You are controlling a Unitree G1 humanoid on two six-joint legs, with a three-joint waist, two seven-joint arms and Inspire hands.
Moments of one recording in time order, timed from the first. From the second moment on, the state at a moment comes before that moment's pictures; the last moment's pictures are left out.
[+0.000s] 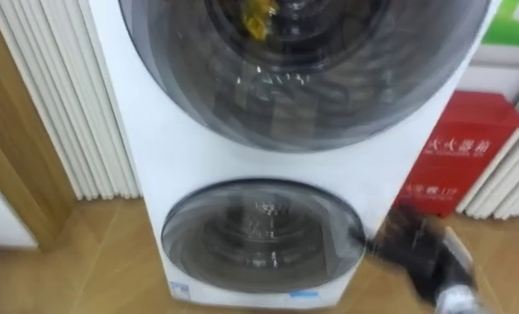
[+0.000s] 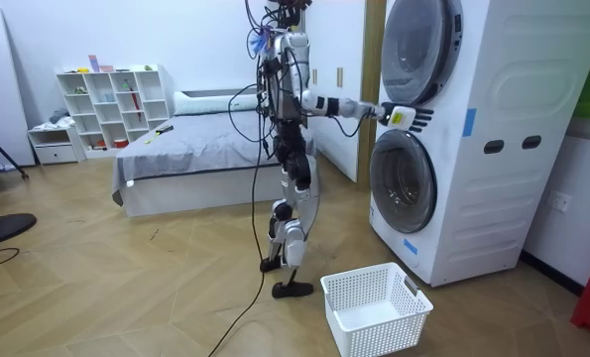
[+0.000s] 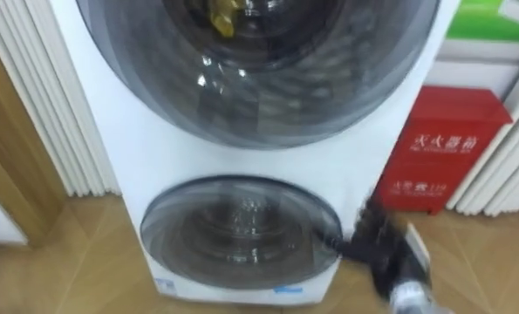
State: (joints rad) left arm 0.21 0.21 0.06 1.07 -0.25 0.02 -0.01; right arm -0.02 -0.28 -0.07 0.13 0.54 0.05 -0.03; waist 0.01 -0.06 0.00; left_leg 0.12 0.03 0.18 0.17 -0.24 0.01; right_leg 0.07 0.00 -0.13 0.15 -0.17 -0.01
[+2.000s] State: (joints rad) left arm 0.24 0.27 -0.08 1.12 0.00 0.10 0.03; right arm 0.00 -0.31 -0.05 -0.31 0.48 -0.01 -0.03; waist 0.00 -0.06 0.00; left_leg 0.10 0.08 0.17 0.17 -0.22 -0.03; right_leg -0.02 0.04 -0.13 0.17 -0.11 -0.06
